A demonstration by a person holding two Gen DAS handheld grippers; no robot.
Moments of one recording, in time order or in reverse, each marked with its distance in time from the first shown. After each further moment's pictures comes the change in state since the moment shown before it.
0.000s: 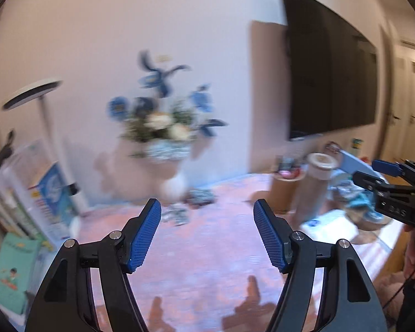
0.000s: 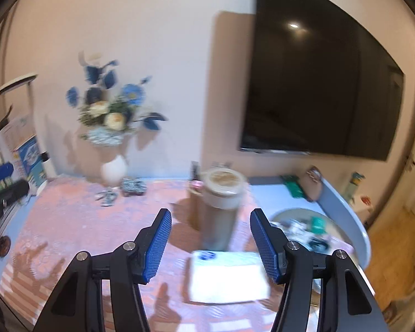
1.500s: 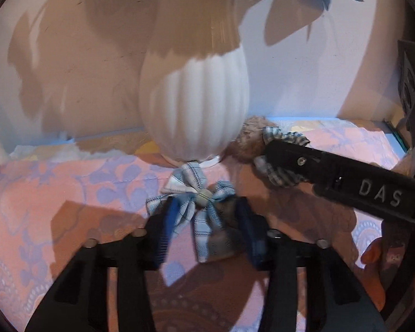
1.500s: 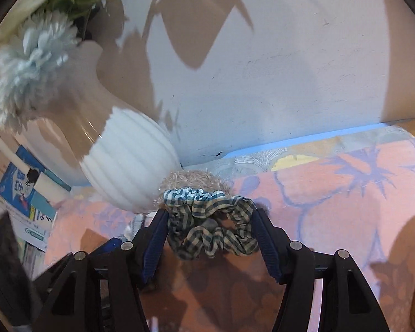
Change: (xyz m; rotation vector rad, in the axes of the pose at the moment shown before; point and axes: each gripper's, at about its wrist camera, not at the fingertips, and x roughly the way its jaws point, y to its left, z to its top) left arm 0.363 0.060 -0.079 -0.142 0.388 -0.016; right arm 0.407 0.138 0.008 0.242 0.315 0.475
